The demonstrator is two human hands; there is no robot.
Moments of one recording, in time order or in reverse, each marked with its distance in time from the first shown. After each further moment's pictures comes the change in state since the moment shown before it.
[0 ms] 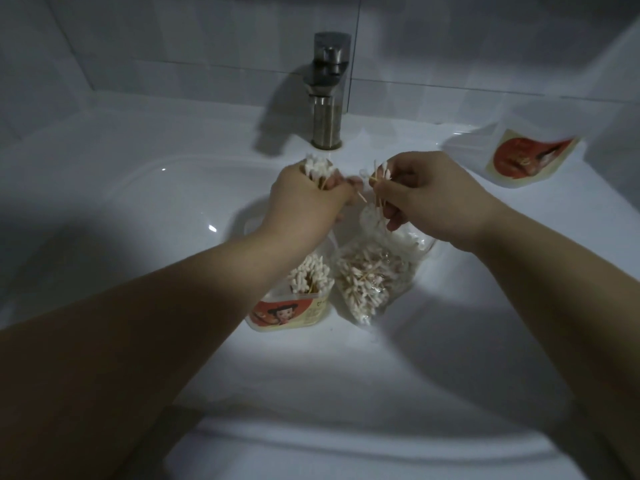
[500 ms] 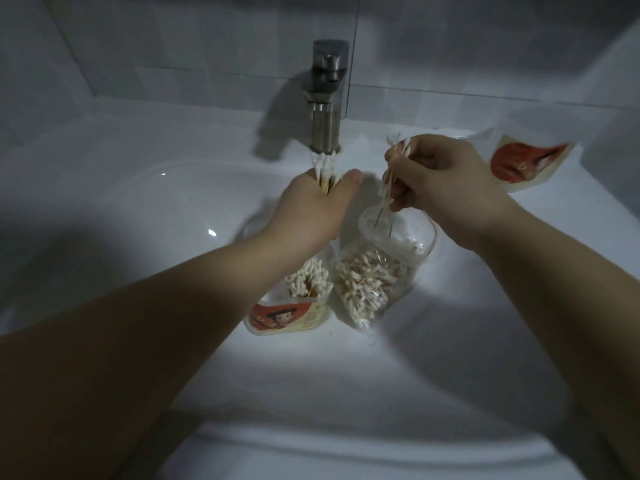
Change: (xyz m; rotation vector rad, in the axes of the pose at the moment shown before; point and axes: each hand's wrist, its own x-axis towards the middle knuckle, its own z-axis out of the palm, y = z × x) left_hand 0.003 0.000 0.003 0.058 -0.095 -0.022; right_hand 0.003 -0.003 -0.006 0.364 0.166 -0.009
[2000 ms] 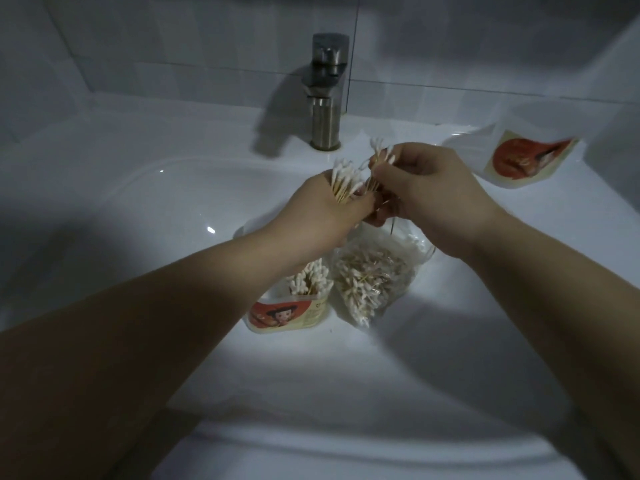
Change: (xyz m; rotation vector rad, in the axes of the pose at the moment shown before) left_hand -0.010 0.008 0.001 0.048 -0.234 0.077; right_hand -0.006 0.003 0.018 0.174 -0.075 0.060
